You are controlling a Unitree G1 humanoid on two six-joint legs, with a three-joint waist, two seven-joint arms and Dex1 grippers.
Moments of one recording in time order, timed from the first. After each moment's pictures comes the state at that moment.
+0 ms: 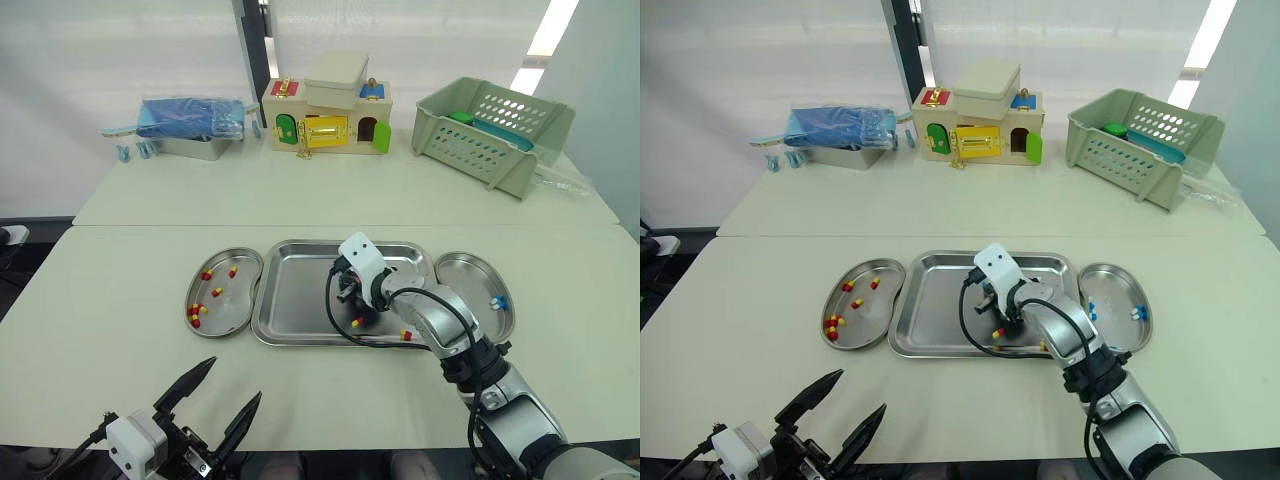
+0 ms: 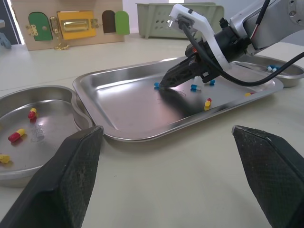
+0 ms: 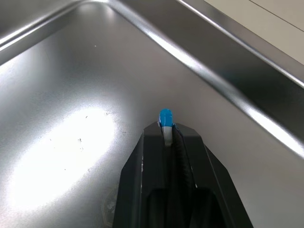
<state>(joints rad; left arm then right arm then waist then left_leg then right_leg) 0.72 0.30 0.23 -0.40 -0.47 -0.37 -0.85 -0.68 -0.14 0.39 -0.02 0.10 1.00 0.29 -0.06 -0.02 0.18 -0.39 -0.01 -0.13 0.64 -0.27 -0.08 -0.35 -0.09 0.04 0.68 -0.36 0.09</state>
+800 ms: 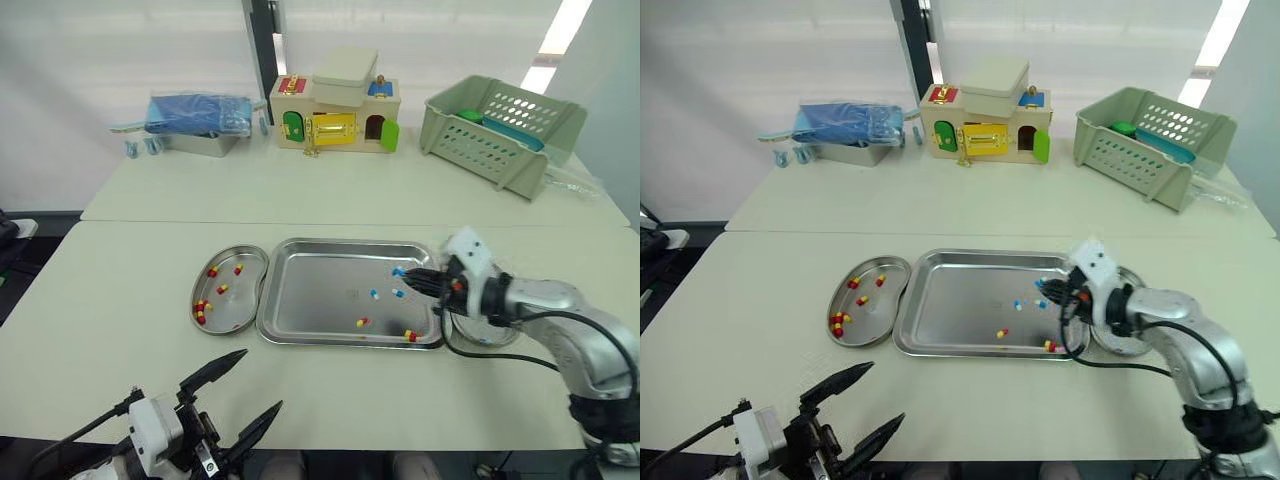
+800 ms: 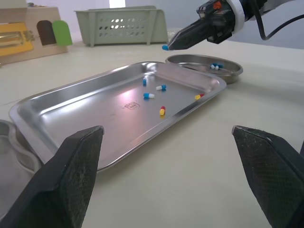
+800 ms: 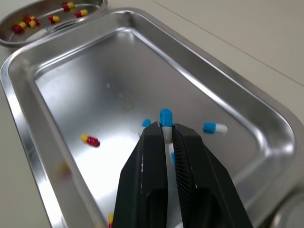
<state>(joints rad) 0.60 0.49 0.16 -0.43 -0.52 -0.32 -0.98 -0.27 -0.71 -0.12 -0.49 0.43 0.92 0.78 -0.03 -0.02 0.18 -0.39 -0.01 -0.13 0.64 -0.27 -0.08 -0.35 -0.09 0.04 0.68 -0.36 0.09</state>
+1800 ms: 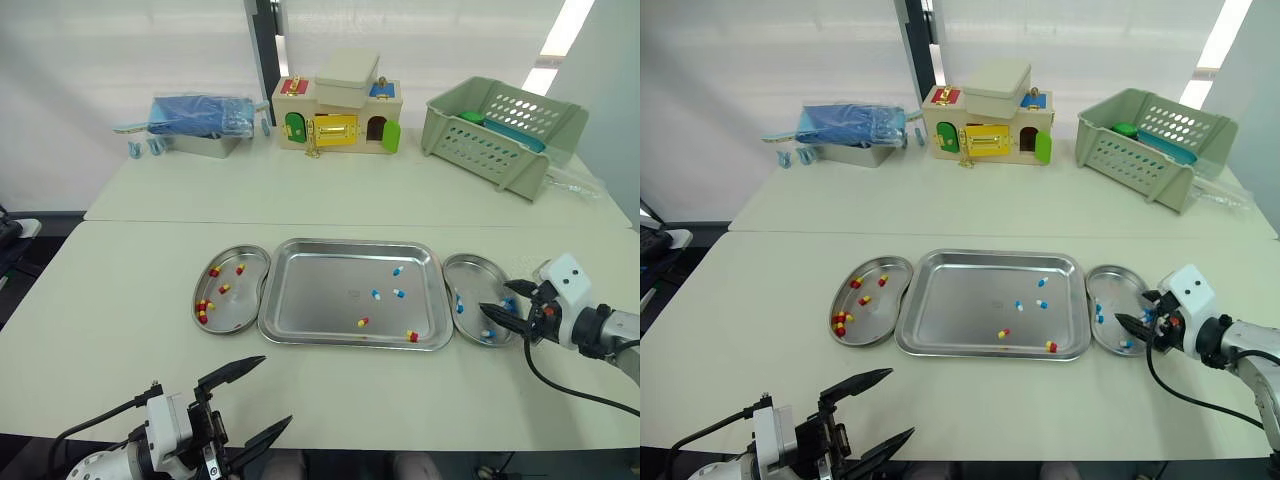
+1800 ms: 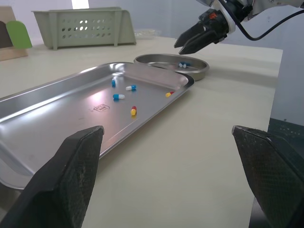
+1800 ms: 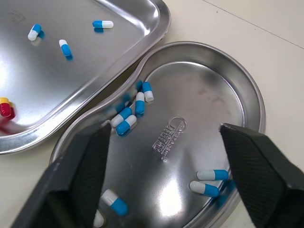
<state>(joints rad) 0.55 0.50 0.13 -0.35 -0.53 -0.34 -1.10 -0.02 -0.82 -0.29 -0.34 0.38 0.70 0.79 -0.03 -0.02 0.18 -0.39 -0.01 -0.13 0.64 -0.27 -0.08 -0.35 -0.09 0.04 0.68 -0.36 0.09</state>
